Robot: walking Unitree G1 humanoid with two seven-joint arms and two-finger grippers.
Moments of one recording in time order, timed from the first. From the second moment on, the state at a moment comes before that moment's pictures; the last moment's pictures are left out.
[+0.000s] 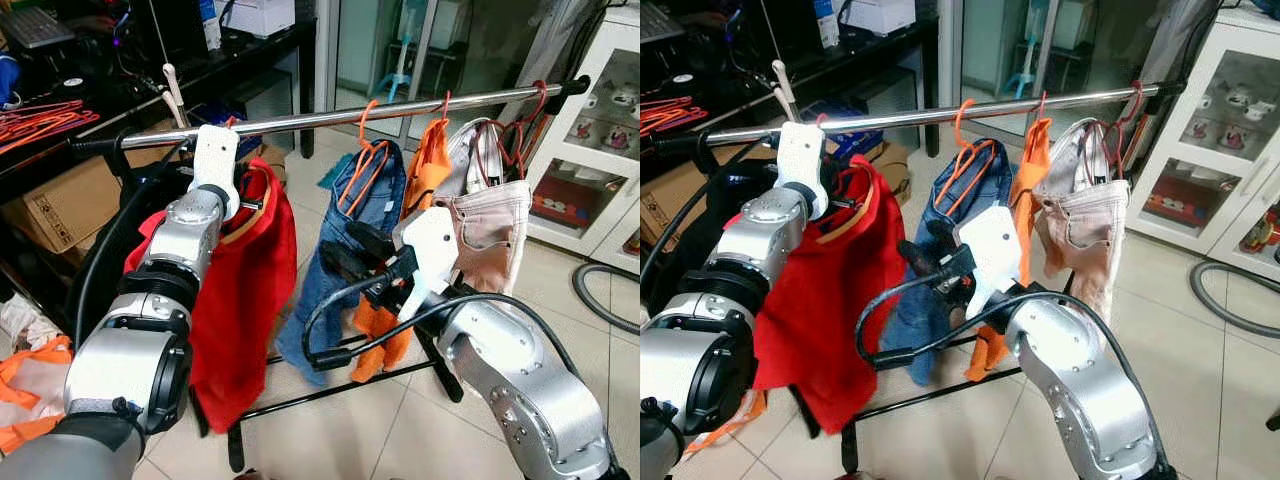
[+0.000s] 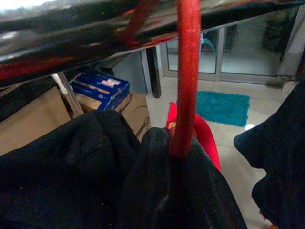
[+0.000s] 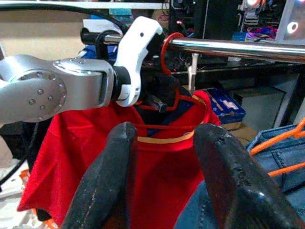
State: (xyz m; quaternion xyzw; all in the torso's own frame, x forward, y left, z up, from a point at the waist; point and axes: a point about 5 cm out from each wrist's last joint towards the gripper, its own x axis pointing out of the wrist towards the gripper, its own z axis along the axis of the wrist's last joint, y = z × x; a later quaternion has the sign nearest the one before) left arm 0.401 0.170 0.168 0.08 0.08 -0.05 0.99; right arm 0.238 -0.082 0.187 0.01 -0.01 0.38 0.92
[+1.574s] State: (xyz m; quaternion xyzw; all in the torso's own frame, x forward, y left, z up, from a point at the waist) left arm 0.271 0.179 0.213 0.09 -0.06 -0.12 0.99; right arm 0.257 -0.107 0.190 0.06 -0.04 0.28 0.96
